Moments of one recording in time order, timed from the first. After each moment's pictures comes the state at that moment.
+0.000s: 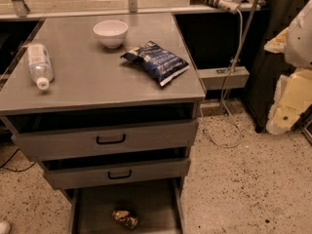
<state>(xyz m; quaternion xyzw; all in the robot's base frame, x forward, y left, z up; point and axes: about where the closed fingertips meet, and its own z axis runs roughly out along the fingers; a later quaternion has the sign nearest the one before) 0.438 -0.217 0.976 -0.60 0.78 -0.03 0.16</state>
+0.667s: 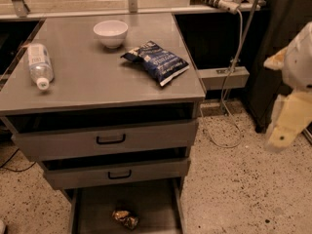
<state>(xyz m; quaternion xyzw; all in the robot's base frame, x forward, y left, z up) 0.423 -0.216 0.951 -0.60 0.79 -0.03 0.15</state>
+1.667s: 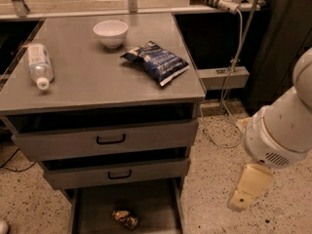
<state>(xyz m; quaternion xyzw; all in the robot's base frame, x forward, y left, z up) 0.371 -0.176 0.831 -0.58 0.81 0.03 0.14</state>
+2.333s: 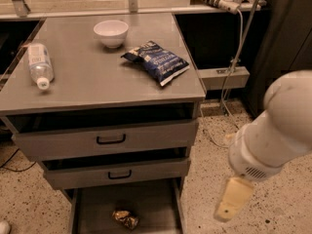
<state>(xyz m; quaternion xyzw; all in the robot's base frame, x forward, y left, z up) 0.367 -0.160 0.785 -0.58 0.80 0.05 0.12</state>
